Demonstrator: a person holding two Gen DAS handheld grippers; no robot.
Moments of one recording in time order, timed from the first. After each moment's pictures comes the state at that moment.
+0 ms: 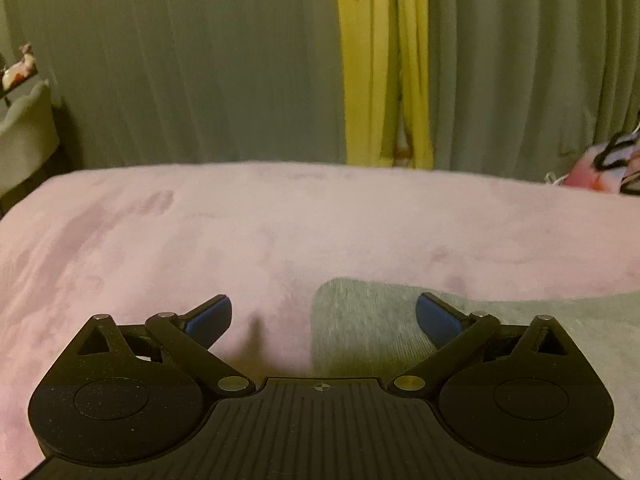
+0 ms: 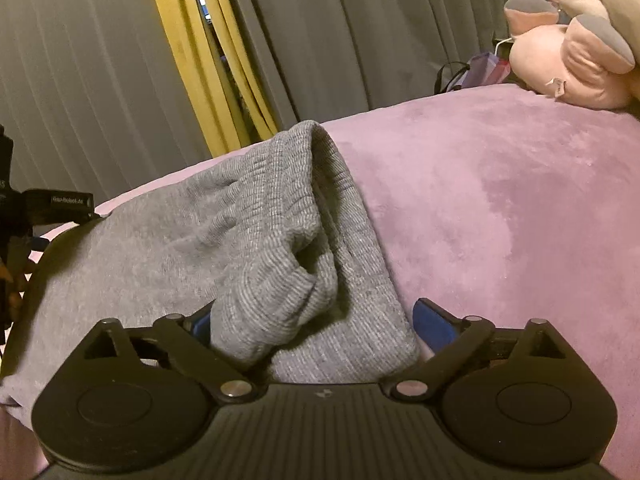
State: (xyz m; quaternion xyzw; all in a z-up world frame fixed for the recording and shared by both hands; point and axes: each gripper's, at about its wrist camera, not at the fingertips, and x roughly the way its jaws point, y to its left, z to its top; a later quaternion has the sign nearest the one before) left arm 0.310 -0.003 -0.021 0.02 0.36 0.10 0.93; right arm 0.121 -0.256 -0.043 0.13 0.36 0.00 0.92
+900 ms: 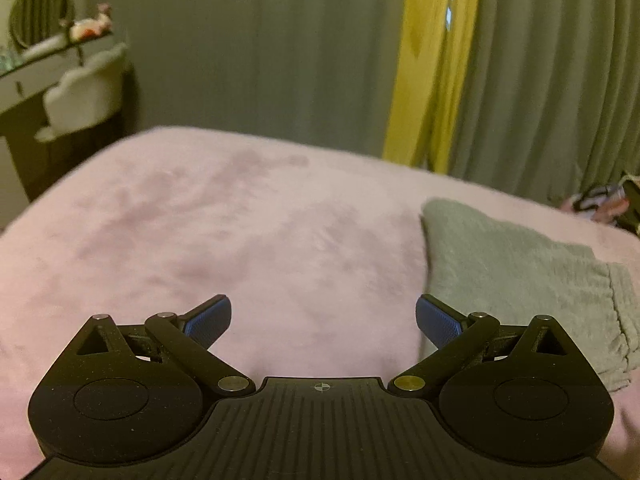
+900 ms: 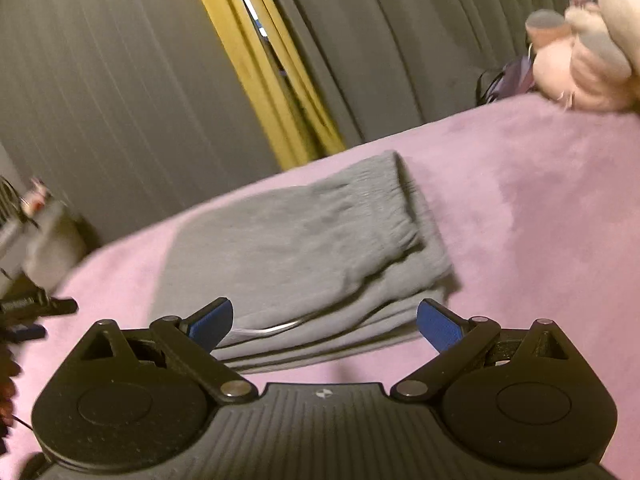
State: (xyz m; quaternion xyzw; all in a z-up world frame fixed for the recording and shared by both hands) left arm 0.055 0.109 0.049 -0.06 0.32 0.13 0.94; right arm 0.020 -0.241 0.028 0.18 0.34 0.09 0.92
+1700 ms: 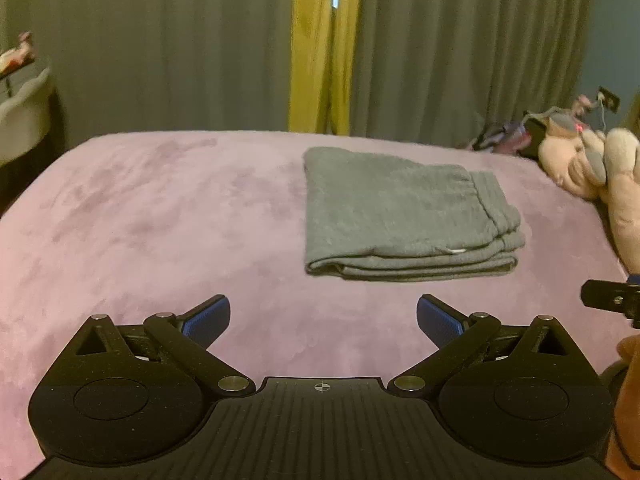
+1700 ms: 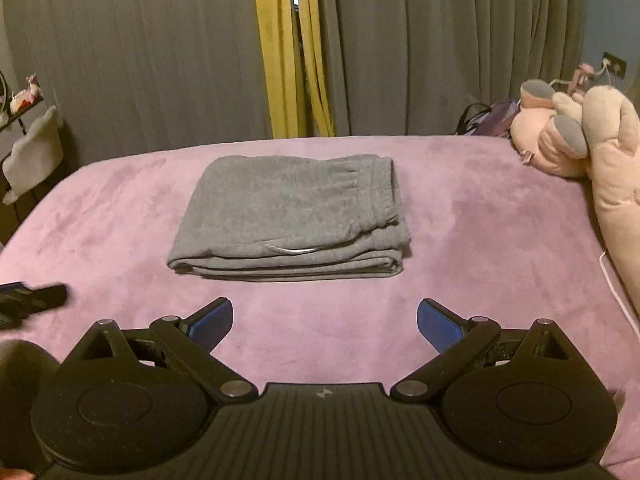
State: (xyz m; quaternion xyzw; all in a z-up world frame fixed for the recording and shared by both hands) left arm -0.060 0.031 0.077 -0.01 0.35 -0.02 0.94; right arm -0.089 -0.188 0.139 0.02 0.40 0.05 0.91
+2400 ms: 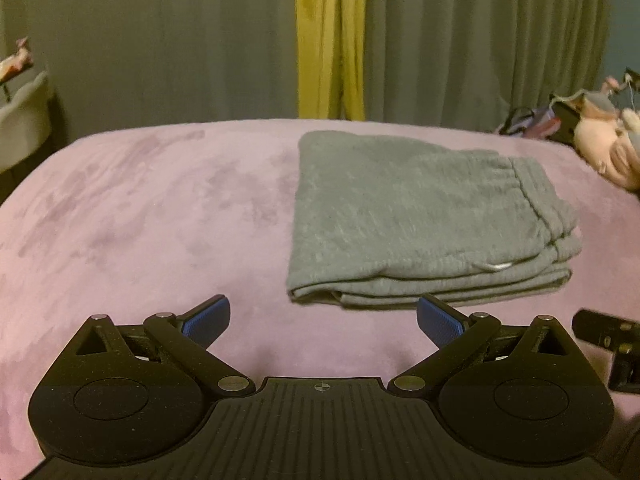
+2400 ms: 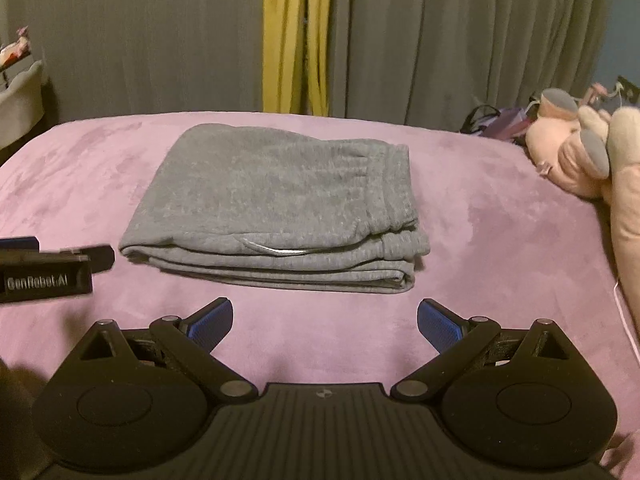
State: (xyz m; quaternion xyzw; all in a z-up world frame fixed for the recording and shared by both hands) left arm 0.028 -0.001 0.014 0.01 0.36 0.02 0.93; right arm -0.018 -0.161 0.075 -0.05 0.42 0.03 0.91
